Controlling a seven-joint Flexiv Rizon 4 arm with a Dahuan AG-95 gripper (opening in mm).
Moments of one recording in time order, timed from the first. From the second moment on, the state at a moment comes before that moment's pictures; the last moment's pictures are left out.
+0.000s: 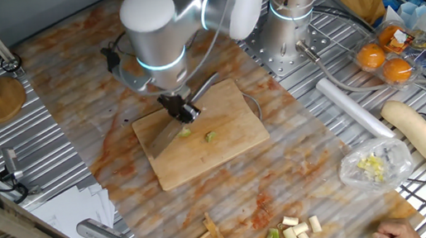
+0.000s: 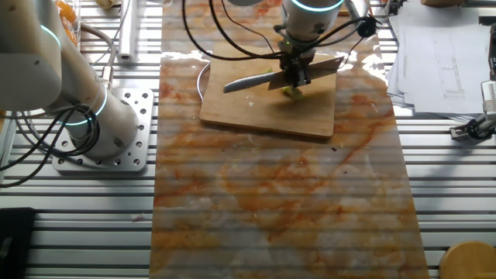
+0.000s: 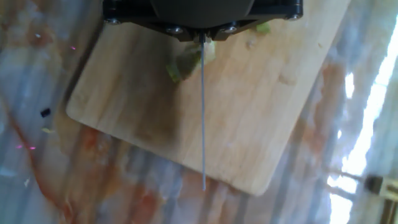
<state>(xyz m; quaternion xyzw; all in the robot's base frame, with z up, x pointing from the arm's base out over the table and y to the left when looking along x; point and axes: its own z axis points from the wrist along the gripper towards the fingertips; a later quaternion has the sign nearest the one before) 0.446 0.087 0.073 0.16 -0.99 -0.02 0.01</state>
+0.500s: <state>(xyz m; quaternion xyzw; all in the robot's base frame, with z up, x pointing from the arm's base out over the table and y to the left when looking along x) 0.440 0.078 0.074 0.22 -0.97 -0.01 0.02</state>
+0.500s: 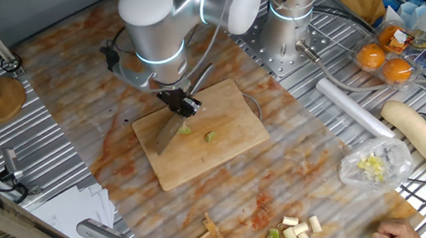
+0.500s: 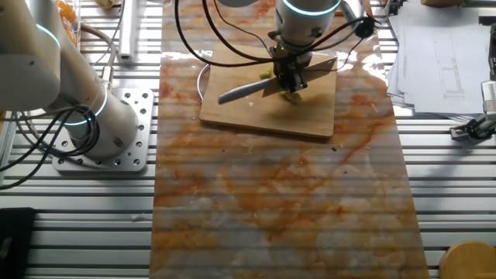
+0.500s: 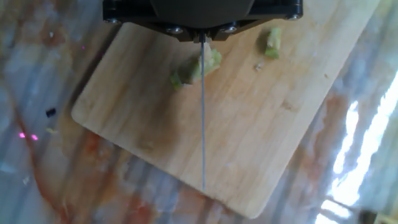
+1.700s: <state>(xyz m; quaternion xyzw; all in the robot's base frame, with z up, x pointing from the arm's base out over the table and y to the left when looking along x) 0.436 0.063 0.052 0.29 -0.96 -0.01 0.01</state>
